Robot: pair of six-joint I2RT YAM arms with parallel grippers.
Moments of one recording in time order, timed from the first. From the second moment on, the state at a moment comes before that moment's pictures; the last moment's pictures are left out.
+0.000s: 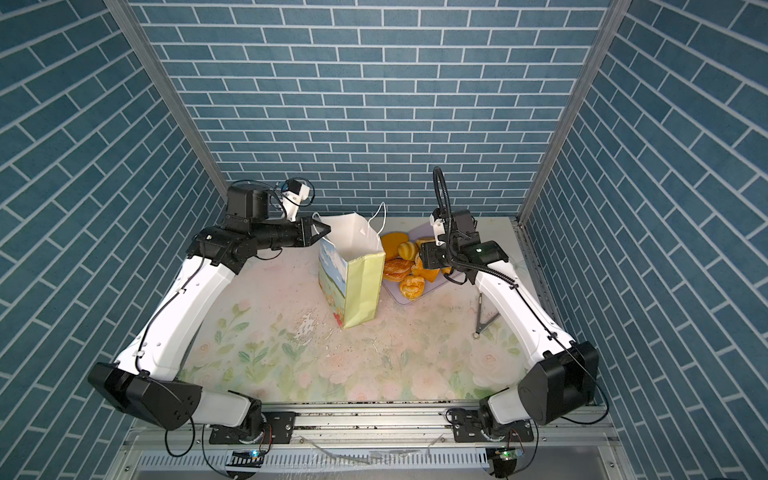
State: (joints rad) left arm -0.30 1.42 1.62 -0.74 0.54 -0.34; right arm 0.43 1.44 1.40 -0.74 -0.07 0.16
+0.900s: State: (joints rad) left arm -0.20 1.23 1.31 -0.72 0.47 -0.31; right arm 0.44 1.47 1.42 -0.78 -0.04 0.21
